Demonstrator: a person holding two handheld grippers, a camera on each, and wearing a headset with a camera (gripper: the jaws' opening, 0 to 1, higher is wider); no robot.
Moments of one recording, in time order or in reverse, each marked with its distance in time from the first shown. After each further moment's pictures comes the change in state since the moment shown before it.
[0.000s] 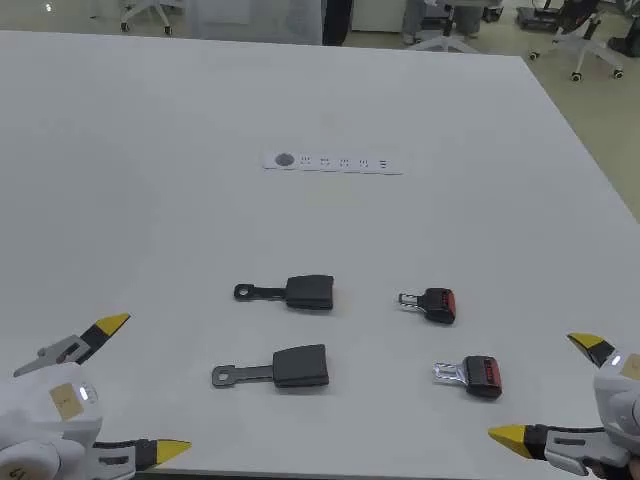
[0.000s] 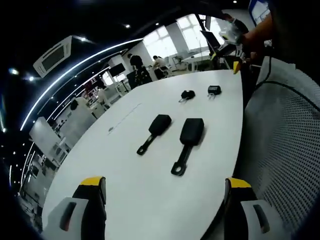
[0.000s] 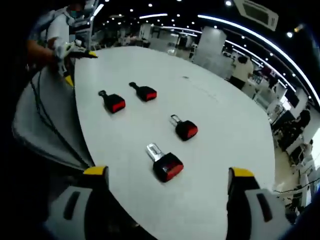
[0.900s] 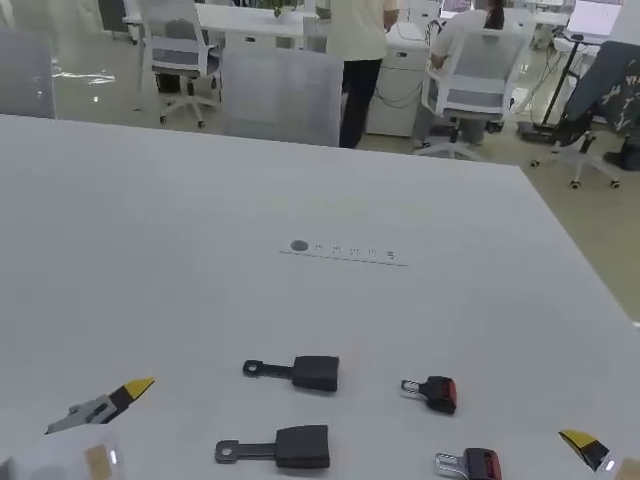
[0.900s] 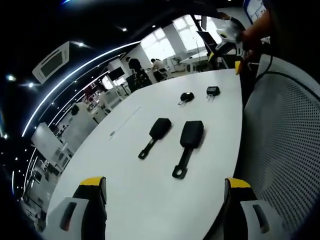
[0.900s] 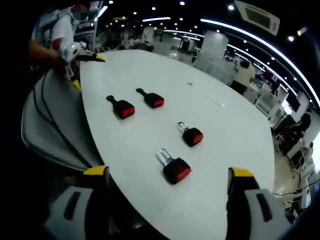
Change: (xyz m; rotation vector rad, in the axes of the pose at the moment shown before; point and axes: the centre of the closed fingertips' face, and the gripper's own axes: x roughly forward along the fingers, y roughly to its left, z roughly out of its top) left arm -0.003 0.001 0.009 0.036 -0.011 0.024; right arm -0.005 0.017 -0.007 -0.028 0.007 0.036
